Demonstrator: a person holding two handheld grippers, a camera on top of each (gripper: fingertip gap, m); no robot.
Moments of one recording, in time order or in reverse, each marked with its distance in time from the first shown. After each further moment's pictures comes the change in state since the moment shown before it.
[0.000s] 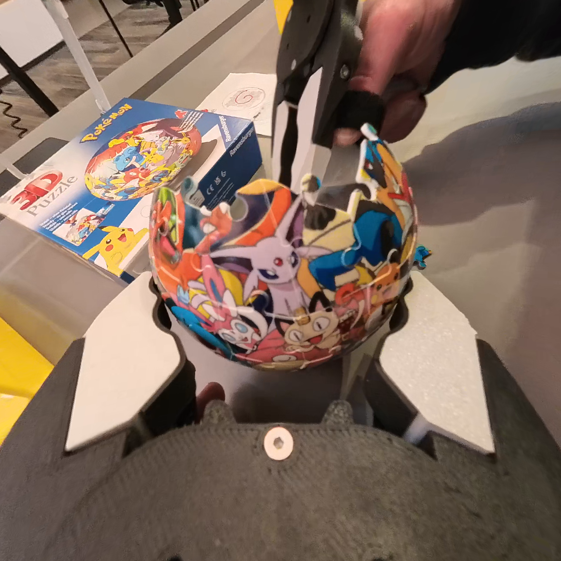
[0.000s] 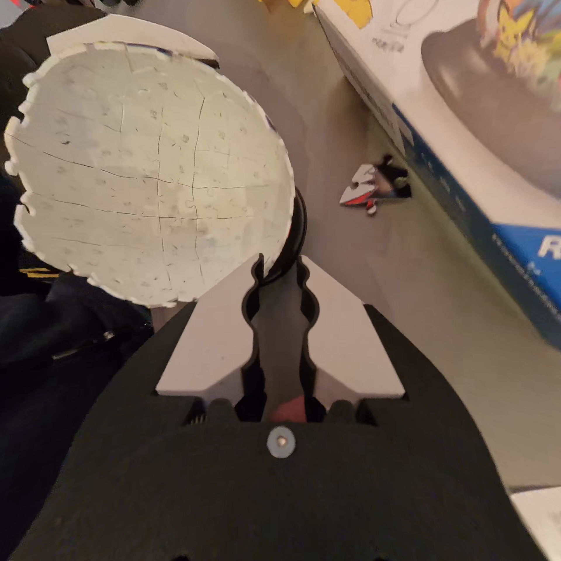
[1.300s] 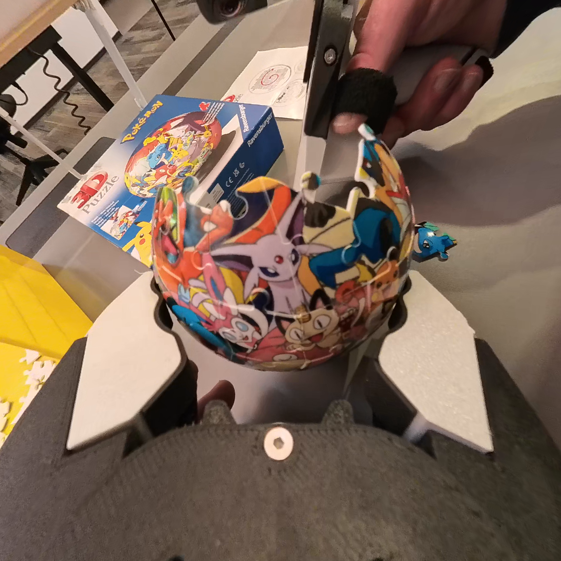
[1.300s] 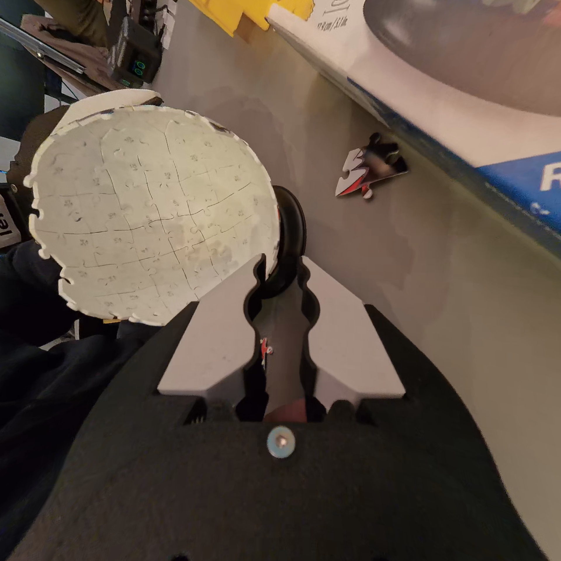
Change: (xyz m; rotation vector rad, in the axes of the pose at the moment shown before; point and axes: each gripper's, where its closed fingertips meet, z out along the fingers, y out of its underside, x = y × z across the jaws) left arm -0.002 0.000 -0.007 -0.080 -0.148 0.087; right arm -0.003 -0.003 0.004 0.063 -0.077 0.257
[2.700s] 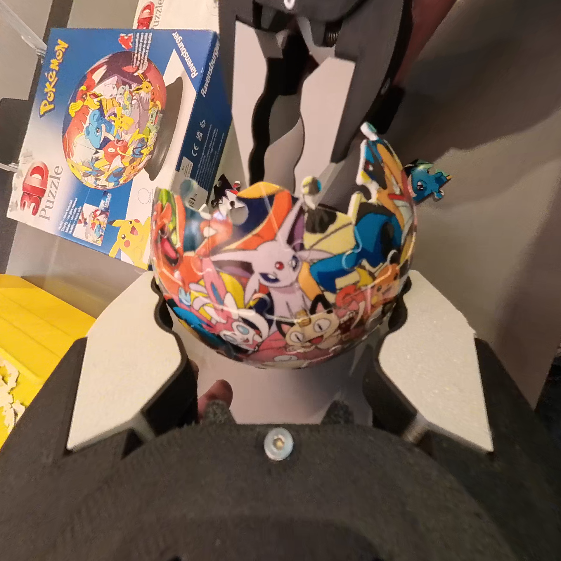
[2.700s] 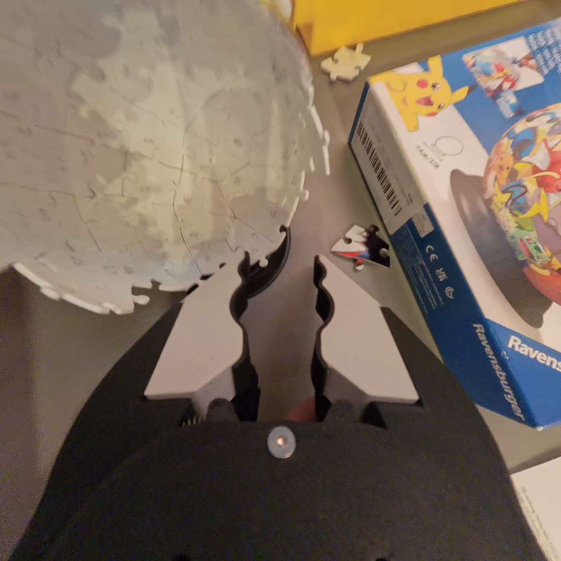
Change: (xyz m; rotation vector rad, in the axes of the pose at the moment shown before) left arm -0.004 0.007 -0.007 -0.295 0.178 0.164; right arm 0.005 -0.012 0.014 0.019 0.386 -0.742
